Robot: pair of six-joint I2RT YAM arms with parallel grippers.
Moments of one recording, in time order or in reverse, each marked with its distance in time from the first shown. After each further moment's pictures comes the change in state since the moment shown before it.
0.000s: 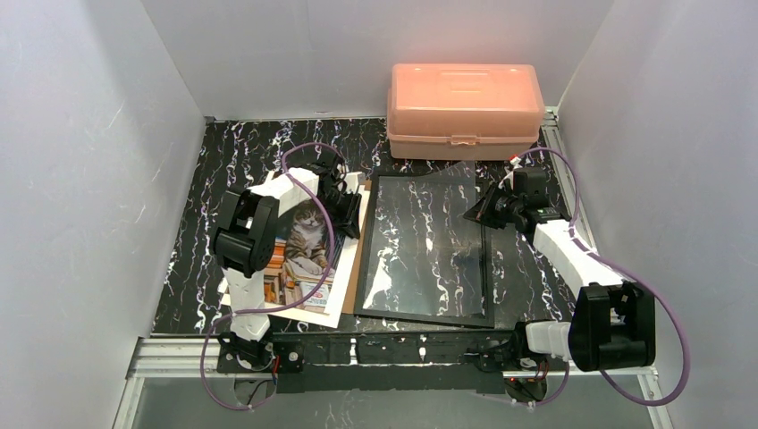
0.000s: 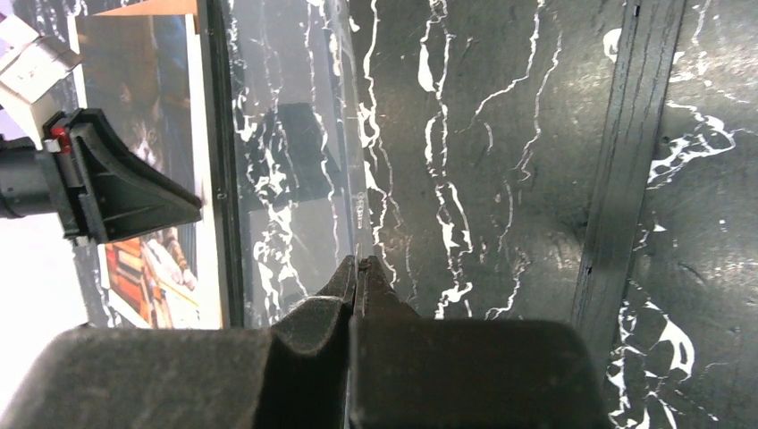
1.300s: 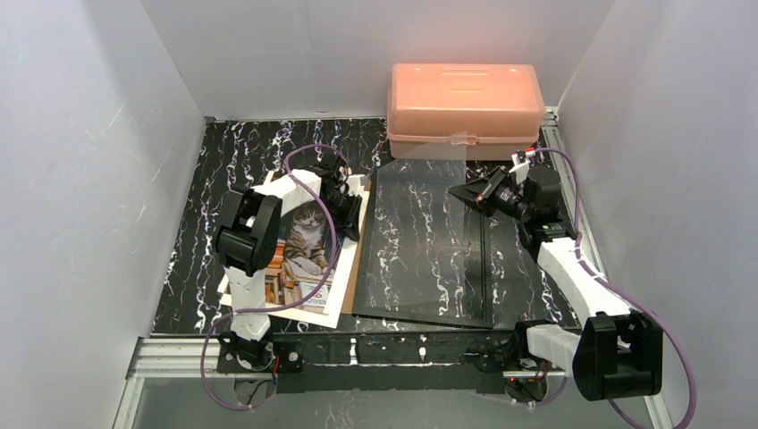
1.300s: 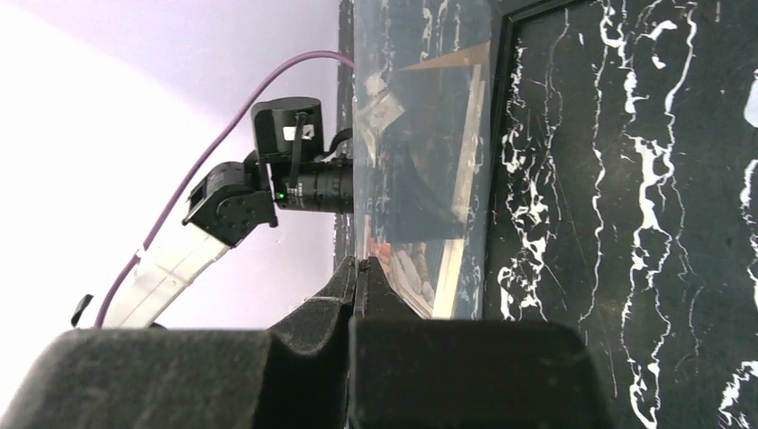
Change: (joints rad) left arm -0.012 0.019 -0.010 0.021 -0.003 0.027; right arm 0.001 -0.143 -0.083 0.390 -0.257 0.525
